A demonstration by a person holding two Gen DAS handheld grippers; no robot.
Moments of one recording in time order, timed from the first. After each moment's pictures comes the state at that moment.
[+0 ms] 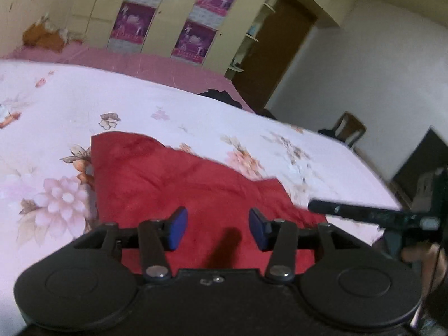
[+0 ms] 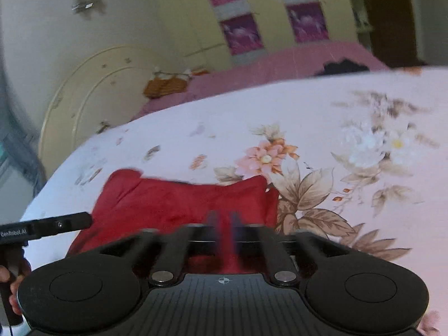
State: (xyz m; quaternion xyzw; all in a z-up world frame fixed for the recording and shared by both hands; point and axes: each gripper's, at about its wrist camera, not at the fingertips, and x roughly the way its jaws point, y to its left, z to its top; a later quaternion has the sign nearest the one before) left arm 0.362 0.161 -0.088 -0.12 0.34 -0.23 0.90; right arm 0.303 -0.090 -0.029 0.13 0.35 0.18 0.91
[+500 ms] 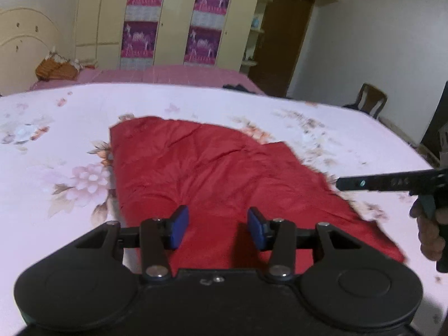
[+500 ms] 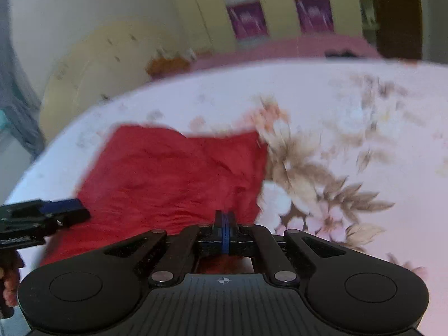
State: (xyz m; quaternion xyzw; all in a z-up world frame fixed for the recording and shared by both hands) left arm 0.292 0.146 -0.082 -0.04 0.33 -0.18 0.92; right arm 0.259 -0.101 -0.031 0.12 0.36 0.19 0.90
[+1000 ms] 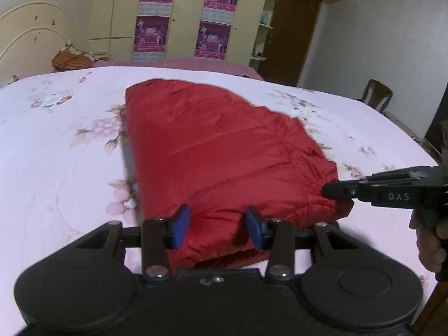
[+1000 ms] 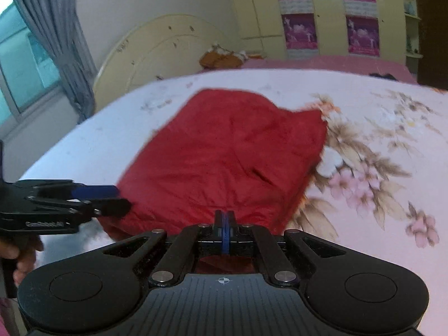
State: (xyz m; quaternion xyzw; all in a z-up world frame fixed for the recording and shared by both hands) left arm 0.198 0.132 -0.103 -0.03 0.35 -0.15 0.93; right arm 0.167 -0.060 -0.051 0.06 0.37 0.26 0.89
